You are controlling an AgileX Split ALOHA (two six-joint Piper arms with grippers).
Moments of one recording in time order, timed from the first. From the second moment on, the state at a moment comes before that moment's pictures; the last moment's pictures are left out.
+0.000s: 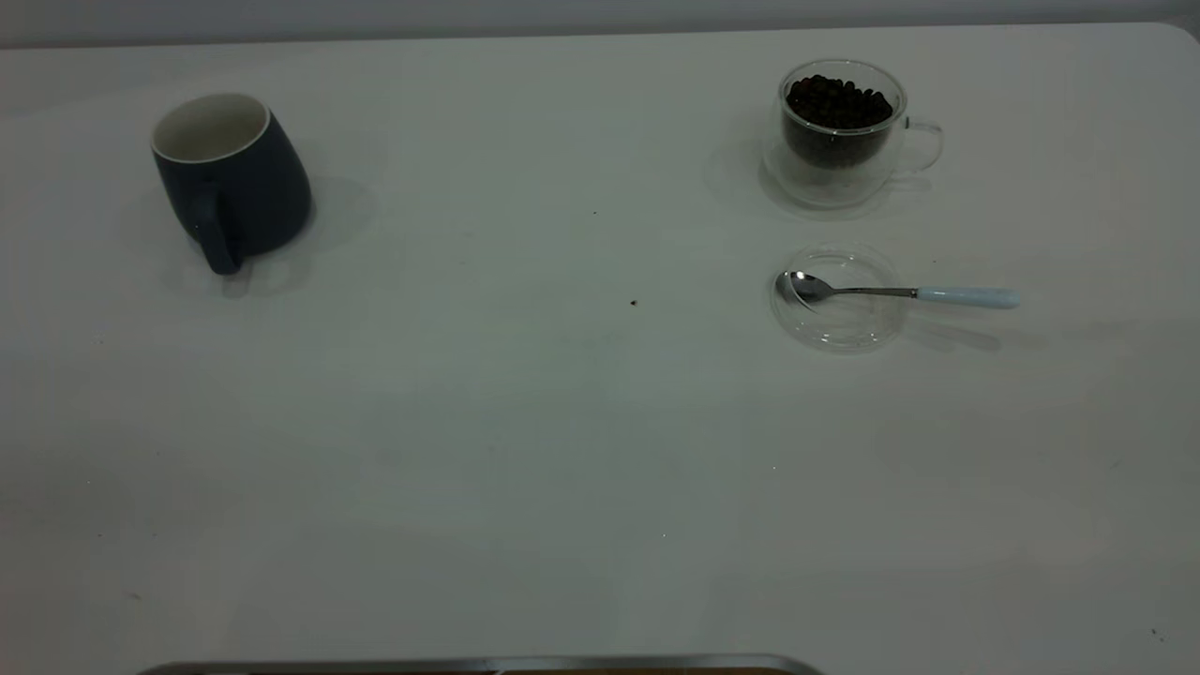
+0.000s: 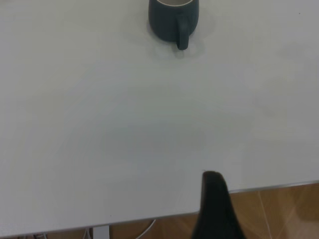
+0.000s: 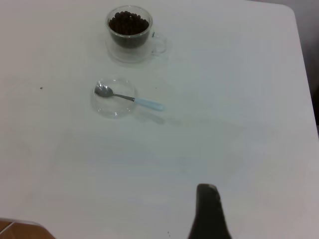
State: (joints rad) left arm -0.08 -0.02 -0.49 -0.04 1.14 0.02; right arm 0.06 0.00 -0.48 0.03 1.13 -0.06
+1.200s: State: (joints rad) left arm -0.08 -0.02 -0.49 -0.03 1.13 0.00; right arm 0.06 0.00 -0.48 0.03 1.13 -0.06
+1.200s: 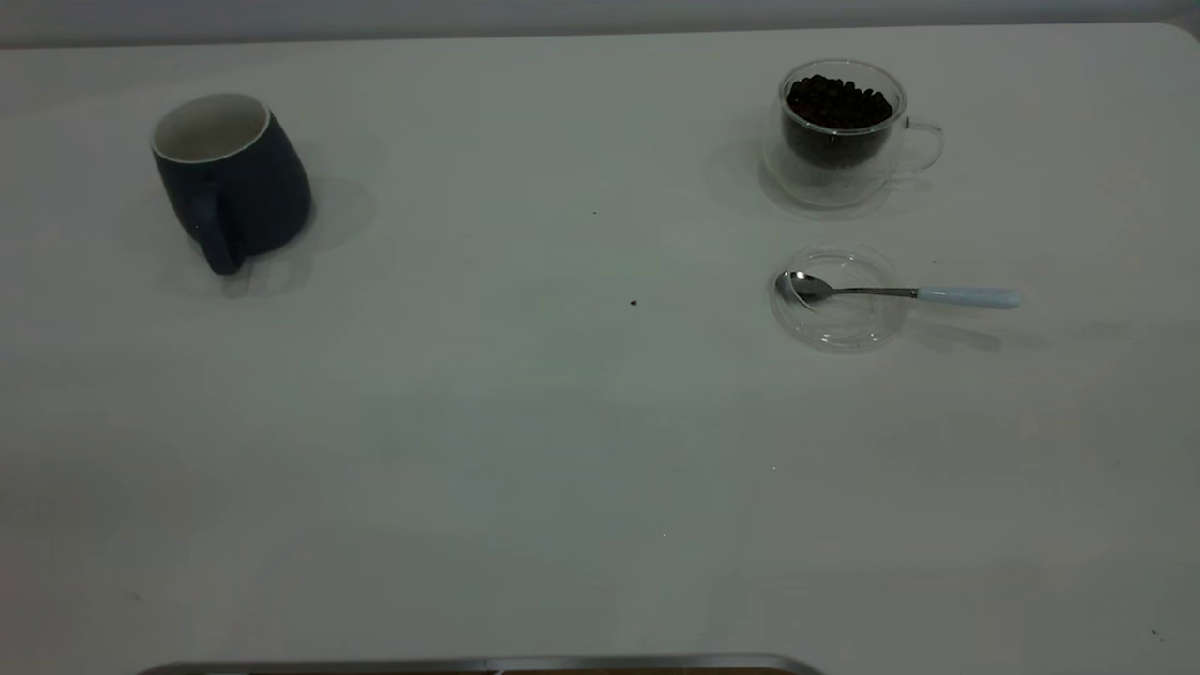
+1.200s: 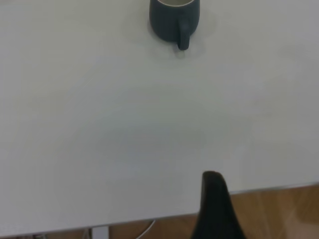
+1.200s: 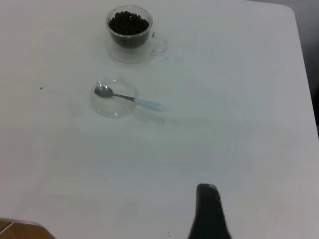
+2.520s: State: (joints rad) left arm -0.08 1.62 -1.36 0.17 0.93 0.48; right arm 0.06 0.00 -0.48 0.03 1.13 -0.06
